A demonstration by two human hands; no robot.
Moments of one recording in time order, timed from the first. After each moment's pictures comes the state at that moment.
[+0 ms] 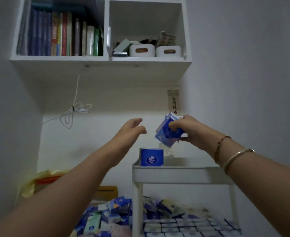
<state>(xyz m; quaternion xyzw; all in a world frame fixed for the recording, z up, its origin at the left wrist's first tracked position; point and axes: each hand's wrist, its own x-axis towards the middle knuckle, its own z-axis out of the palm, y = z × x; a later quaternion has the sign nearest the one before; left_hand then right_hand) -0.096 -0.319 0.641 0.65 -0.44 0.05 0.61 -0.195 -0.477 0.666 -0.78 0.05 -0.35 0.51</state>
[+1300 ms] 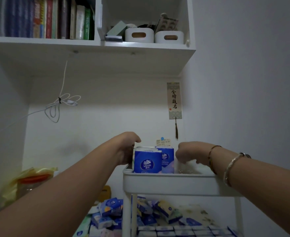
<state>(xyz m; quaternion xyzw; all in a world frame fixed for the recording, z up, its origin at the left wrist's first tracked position) -0.052 -0.368 0.642 0.71 -0.24 -0.19 0.63 -0.153 -0.507 0.636 -0.93 0.28 -0.16 0.17</state>
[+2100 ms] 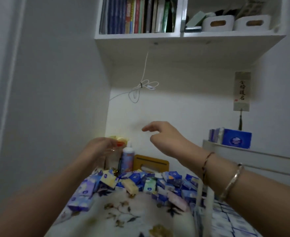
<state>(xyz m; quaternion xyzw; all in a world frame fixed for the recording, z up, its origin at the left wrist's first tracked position) -0.007 -0.101 0.535 0.68 -0.12 0.08 0.72 -0.115 -0.266 0.592 -0.91 -0.08 -0.28 0.30</state>
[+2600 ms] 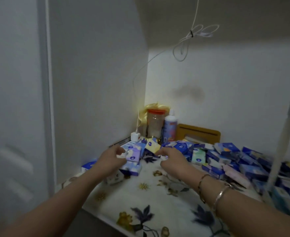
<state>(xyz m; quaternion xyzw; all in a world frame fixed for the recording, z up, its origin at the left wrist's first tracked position) 0.053 -0.004 0.397 0.90 -0.05 0.09 0.42 0.016 -0.207 0.425 -0.94 -0.06 -0.07 0.34</state>
